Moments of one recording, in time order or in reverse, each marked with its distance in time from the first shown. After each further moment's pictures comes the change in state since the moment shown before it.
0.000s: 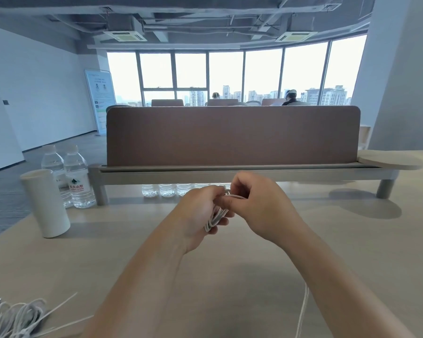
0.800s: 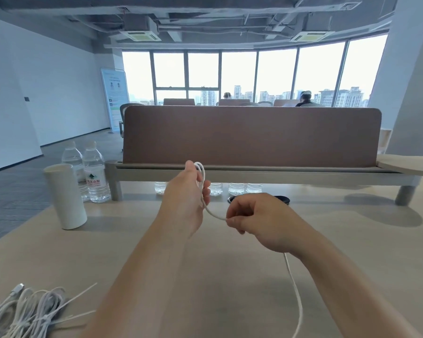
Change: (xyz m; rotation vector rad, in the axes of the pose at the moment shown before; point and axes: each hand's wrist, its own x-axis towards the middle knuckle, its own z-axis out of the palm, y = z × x) left_hand 0.006 0.016 -0.022 -0.519 0.477 0.044; right_hand -0.004 -0.005 0.009 -0.003 -0.367 0.088
